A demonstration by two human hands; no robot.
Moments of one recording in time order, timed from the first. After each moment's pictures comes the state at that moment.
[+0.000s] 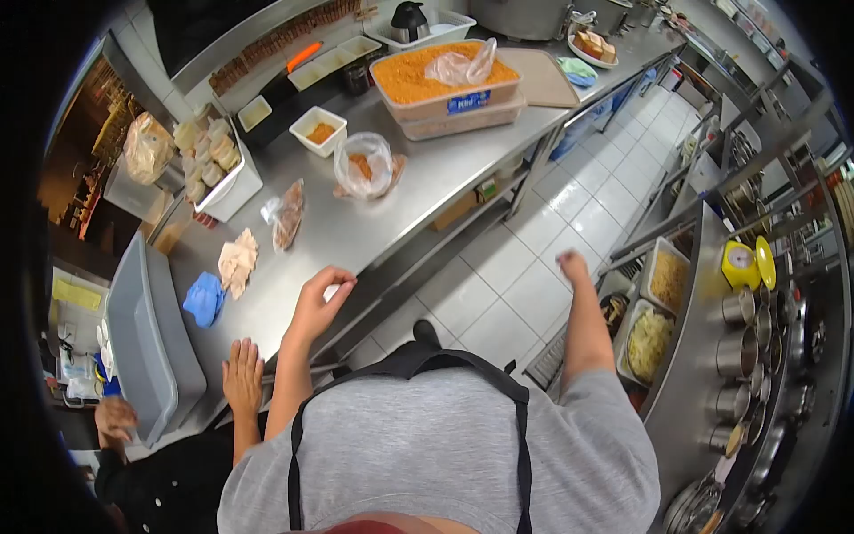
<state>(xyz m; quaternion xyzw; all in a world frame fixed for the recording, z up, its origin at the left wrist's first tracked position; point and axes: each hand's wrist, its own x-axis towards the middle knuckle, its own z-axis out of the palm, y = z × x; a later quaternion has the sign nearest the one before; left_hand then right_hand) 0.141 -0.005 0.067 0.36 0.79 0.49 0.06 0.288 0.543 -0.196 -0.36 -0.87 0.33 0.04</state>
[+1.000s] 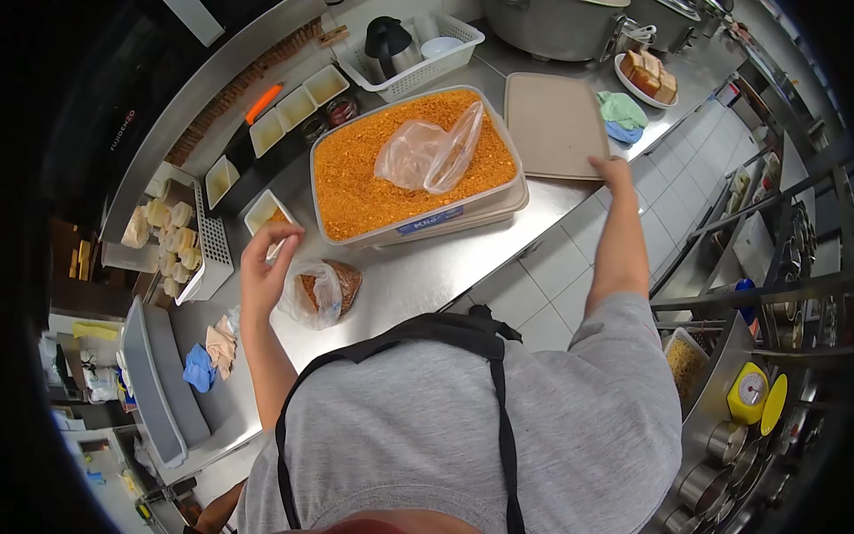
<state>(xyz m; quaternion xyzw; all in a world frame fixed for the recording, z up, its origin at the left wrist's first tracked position) -0.083 0.202 0.163 0.23 0.85 0.46 -0.09 -0.095 0.801 -0.021 -0.43 -0.78 0.44 0.09</state>
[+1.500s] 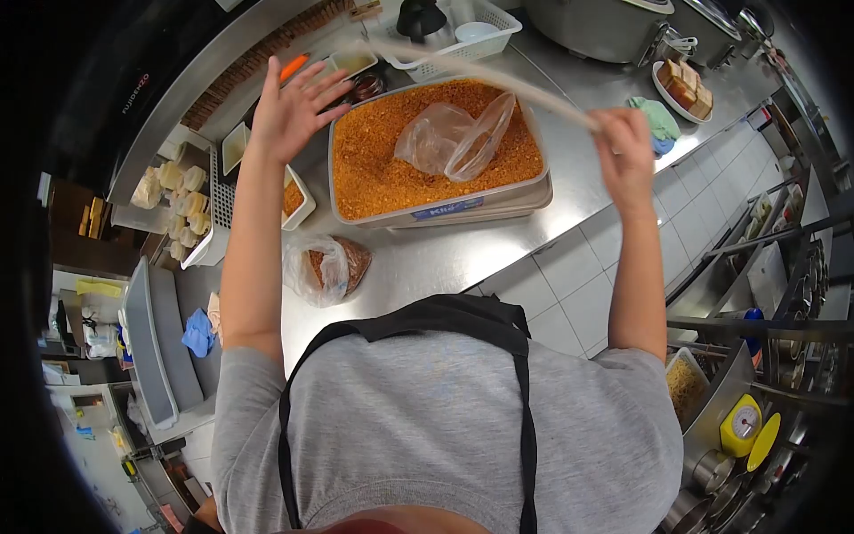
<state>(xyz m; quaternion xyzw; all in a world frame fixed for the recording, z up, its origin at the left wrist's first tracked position) -0.210 0.266 0.209 0.06 0.55 0.81 0.19 -0.065 0.634 0.140 0.13 -0.84 0.29 0.45</state>
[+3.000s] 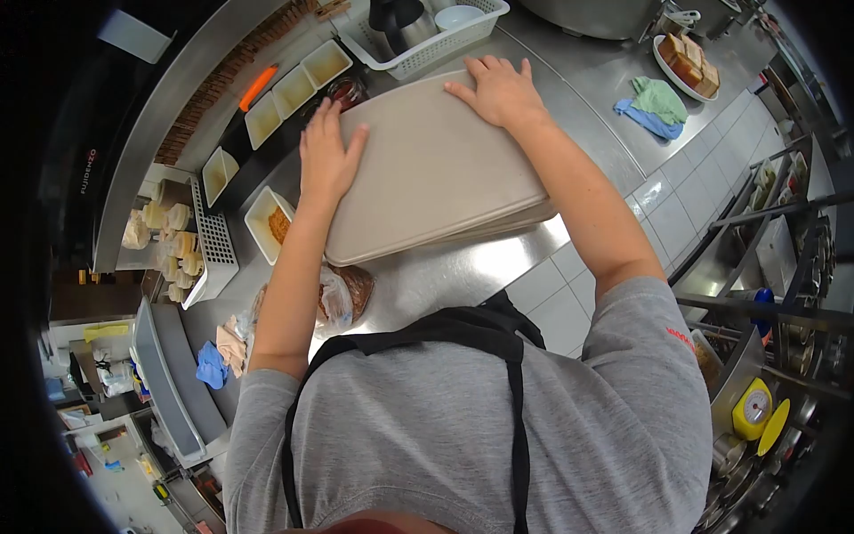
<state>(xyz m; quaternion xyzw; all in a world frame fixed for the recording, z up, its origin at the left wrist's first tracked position) -0.243 0.295 0.092 0.20 0.96 0.12 -0.17 -0.235 0.562 0.100 -0.03 -0.99 0.11 0.02</state>
